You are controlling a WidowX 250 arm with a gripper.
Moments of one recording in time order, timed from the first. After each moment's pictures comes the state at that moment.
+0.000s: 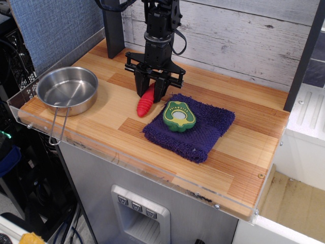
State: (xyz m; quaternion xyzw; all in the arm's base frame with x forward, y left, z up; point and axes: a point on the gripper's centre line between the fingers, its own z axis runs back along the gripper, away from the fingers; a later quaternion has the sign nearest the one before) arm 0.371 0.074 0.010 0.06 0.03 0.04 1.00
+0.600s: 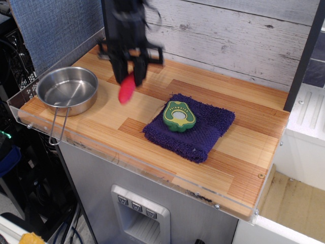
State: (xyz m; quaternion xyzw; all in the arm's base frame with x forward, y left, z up) arm 0.335 0.094 0.079 0.00 0.00 0.15 0.99
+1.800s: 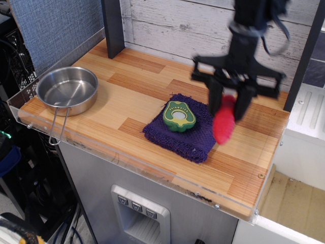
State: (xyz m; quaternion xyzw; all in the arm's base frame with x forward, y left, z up) arm 0.309 -0.082 0.081 0.03 0.03 0.09 0.99
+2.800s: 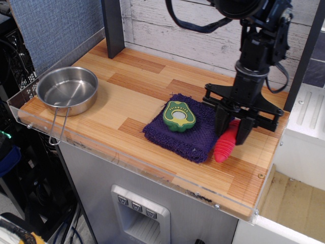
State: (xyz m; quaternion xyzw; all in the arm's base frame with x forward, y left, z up) arm 0.329 -0.090 0.026 0.03 0.04 -0.02 1.00
